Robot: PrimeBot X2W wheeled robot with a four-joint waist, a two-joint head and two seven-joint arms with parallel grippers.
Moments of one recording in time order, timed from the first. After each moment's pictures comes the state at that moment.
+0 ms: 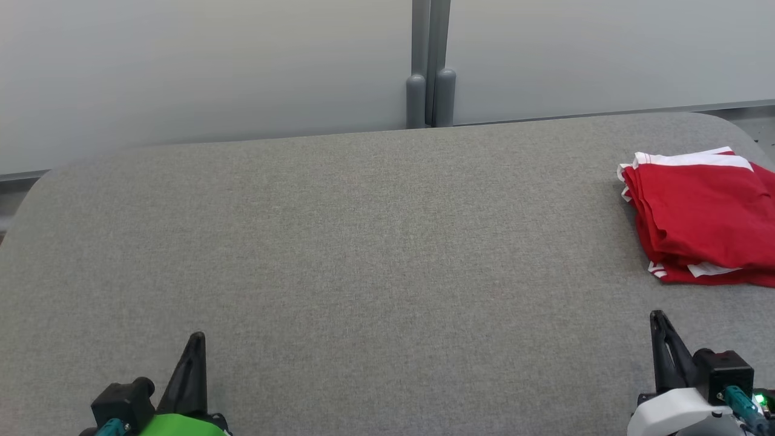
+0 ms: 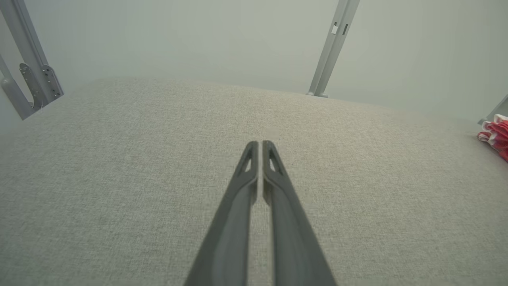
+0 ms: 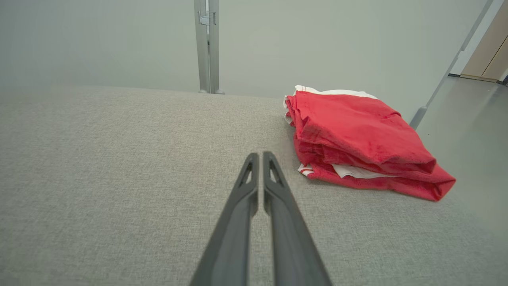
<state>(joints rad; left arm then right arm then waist) 0.03 0.21 -0.17 0.27 -0.46 -0.05 -0.26 0.05 -0.03 -0.18 0.21 -0.08 0.13 -0.26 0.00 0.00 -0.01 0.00</state>
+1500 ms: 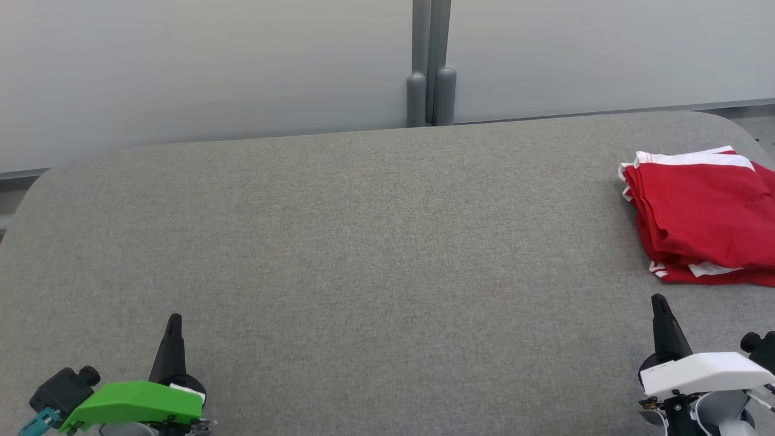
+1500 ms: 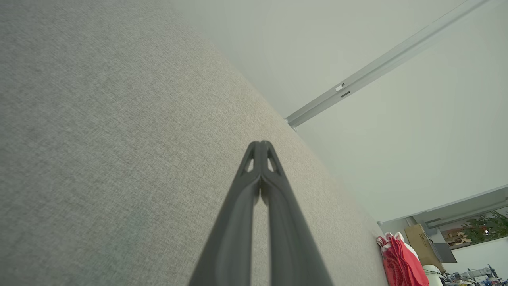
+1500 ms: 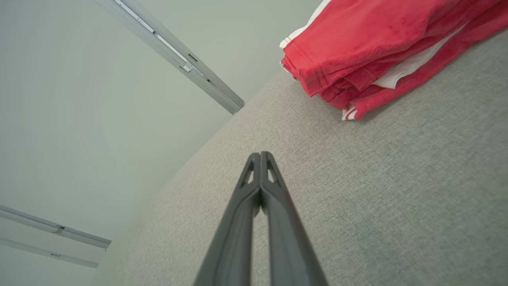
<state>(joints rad) -0.03 0.13 -0.04 0.27 -1.03 -0.09 -0.07 -0.01 -0.04 -0.15 0.24 0.76 0.13 -0.07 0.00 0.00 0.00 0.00</state>
